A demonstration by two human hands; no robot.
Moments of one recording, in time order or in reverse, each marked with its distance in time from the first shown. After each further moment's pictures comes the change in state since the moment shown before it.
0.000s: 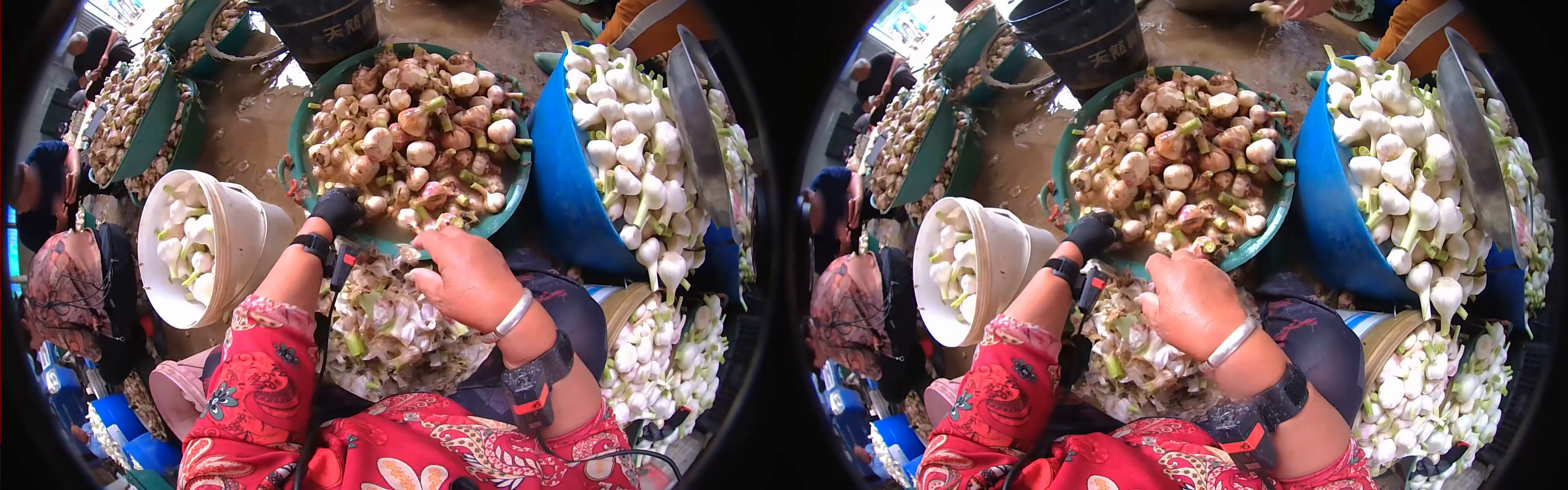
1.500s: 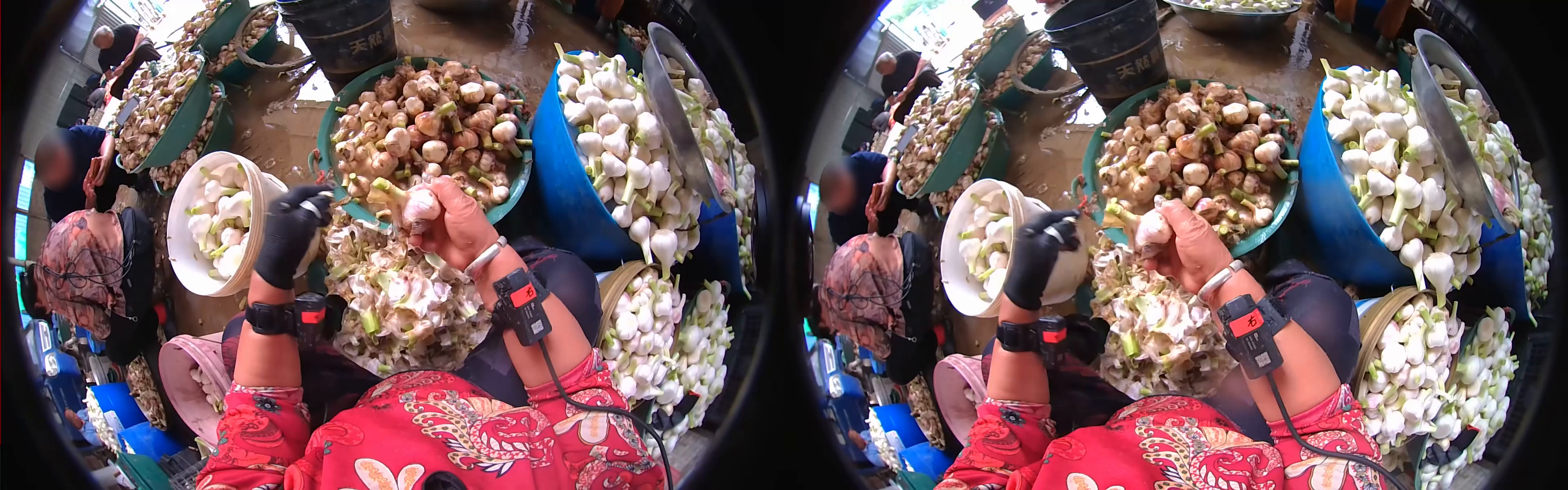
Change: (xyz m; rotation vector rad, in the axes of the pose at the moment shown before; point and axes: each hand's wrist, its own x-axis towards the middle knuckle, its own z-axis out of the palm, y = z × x) left_hand -0.199 0.078 -0.115 -0.979 0.435 0.001; right_hand 0.011 -0.005 0.031 1.652 -0.183 0.336
